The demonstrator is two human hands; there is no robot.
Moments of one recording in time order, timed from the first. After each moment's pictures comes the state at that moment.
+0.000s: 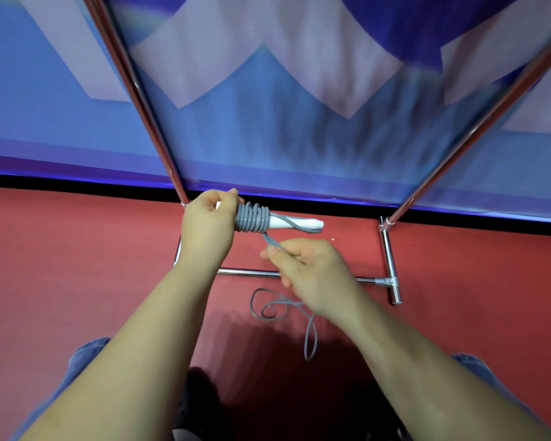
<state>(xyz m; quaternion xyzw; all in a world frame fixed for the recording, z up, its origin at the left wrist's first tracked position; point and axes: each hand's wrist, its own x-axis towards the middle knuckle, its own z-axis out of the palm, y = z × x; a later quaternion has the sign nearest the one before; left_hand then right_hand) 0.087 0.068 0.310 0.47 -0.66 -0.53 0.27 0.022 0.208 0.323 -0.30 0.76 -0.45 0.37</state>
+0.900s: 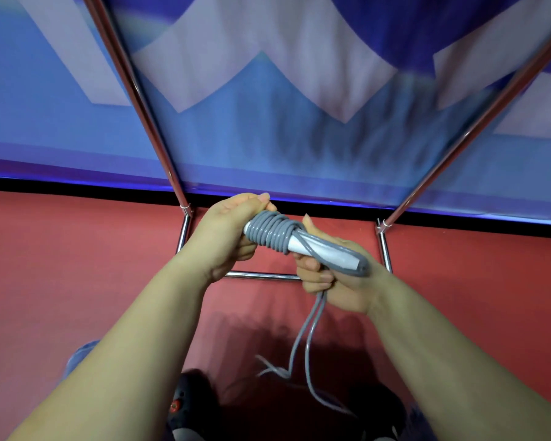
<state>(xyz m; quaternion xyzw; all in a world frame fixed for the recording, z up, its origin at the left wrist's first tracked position) 0.089 0.082 0.336 0.29 -0.54 -0.78 0.11 -0.006 0.217 0.337 -0.05 0.46 -0.61 0.65</state>
